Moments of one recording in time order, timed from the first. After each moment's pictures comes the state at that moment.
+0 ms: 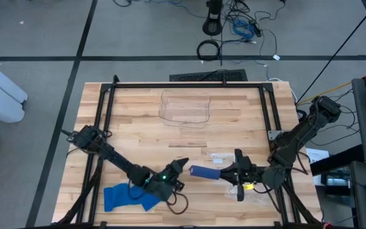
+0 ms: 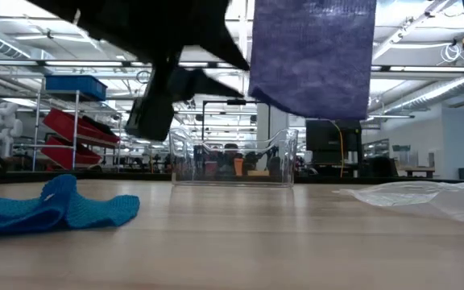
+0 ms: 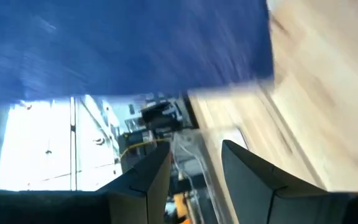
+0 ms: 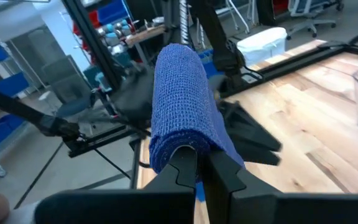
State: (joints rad) left arm -0.56 1.96 1.07 0.36 -1.16 1.19; right arm 0.80 1.27 0.77 0.30 0.84 0.58
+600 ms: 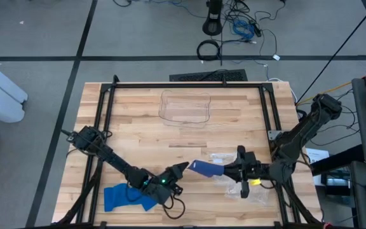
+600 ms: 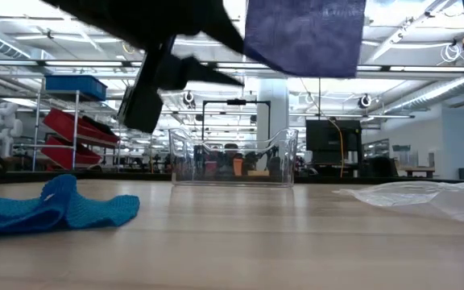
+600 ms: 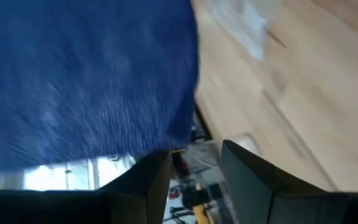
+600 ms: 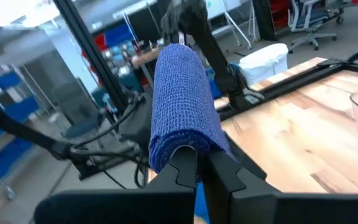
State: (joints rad) left arm -0.60 1.96 1.07 0.45 -1.15 1.36; right arm 0.81 1.20 0.77 0.36 0.86 0.53
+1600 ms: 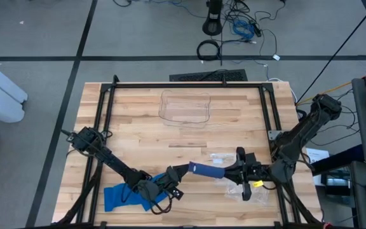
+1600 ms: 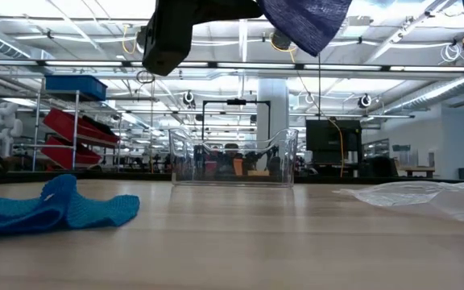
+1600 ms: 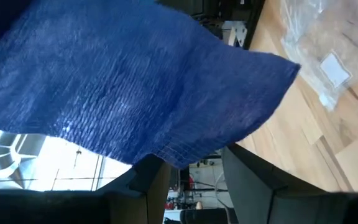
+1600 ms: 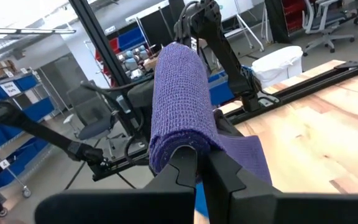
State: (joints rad) left arm -0.63 1.96 1.07 0.91 -1.15 1.56; right arm 0.82 1.22 0.77 0.42 0.84 0.50
